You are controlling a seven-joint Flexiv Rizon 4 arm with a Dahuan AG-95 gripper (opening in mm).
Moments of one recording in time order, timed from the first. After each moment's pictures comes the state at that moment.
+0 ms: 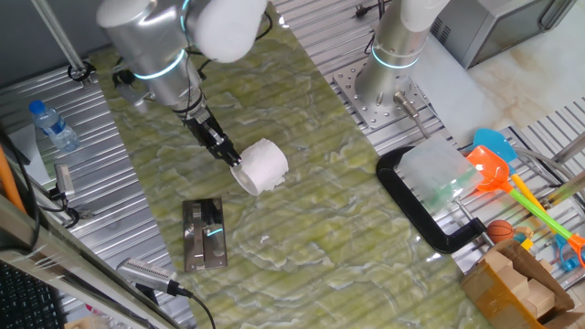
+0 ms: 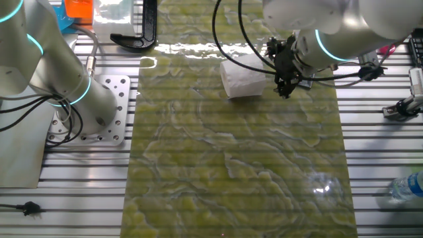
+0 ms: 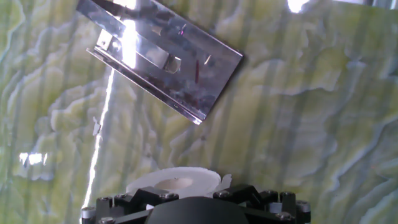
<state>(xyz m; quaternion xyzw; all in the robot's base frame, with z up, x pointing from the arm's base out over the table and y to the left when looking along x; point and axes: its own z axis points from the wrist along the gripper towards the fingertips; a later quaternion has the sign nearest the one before) 0.522 0.066 0.096 0.14 -0.97 -0.16 0.08</state>
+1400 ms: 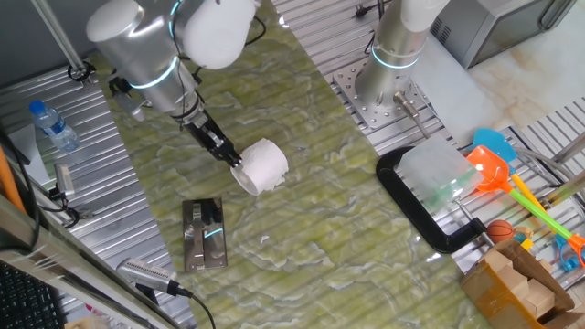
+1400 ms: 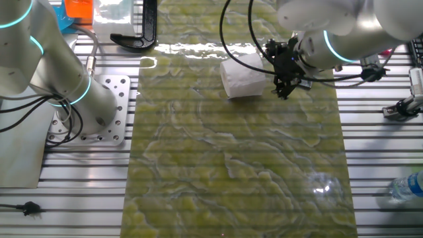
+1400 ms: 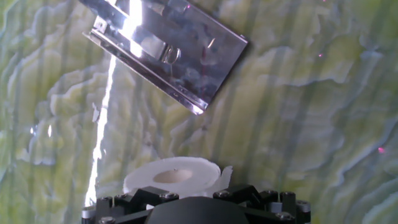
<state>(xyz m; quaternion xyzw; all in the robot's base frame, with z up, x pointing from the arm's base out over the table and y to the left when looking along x) 0.519 0.063 0.091 0.13 -0.97 -0.16 0.10</state>
